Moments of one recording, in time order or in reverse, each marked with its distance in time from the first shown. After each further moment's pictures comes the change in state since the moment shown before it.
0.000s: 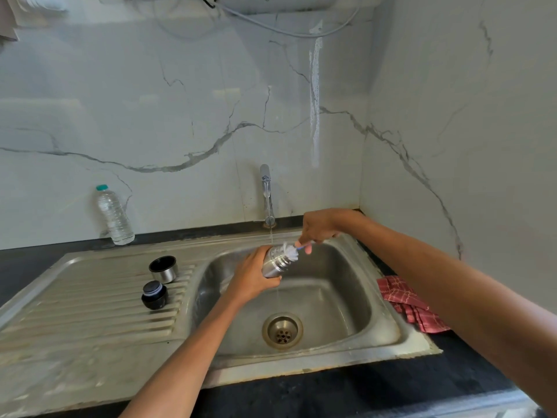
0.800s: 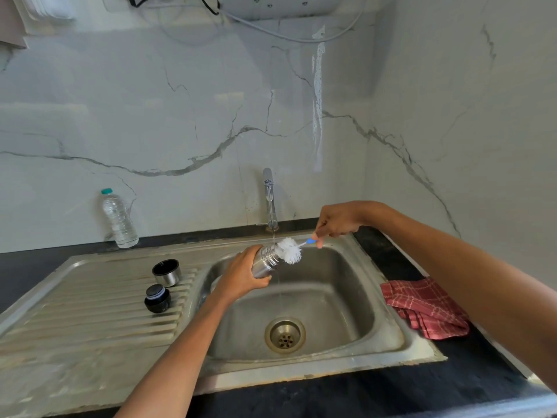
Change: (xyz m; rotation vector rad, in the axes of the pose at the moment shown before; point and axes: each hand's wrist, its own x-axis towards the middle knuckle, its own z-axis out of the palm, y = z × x) left_hand 0.001 -0.018 -0.025 0.061 -0.006 -0.028; right_hand -0.015 0.034 -0.019 0.127 -0.036 -0.088
